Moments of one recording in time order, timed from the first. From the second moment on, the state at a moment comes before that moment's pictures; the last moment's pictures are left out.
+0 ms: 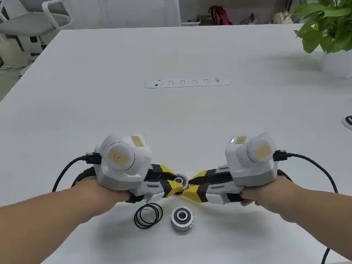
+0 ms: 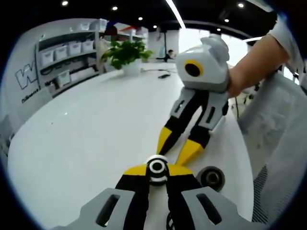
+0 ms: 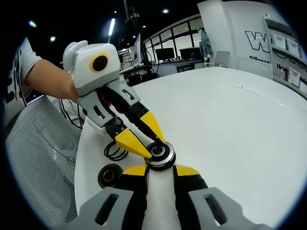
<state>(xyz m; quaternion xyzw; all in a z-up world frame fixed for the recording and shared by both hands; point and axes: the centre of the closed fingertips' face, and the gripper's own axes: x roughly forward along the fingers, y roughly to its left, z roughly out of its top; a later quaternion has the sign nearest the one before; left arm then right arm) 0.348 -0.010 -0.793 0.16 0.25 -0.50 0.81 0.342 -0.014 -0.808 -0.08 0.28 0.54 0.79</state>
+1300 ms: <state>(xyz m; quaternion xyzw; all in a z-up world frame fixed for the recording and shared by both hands) 0.348 -0.009 -0.793 0.15 0.25 -0.49 0.82 0.341 -0.016 -0.810 -0.08 0.28 0.53 0.79</state>
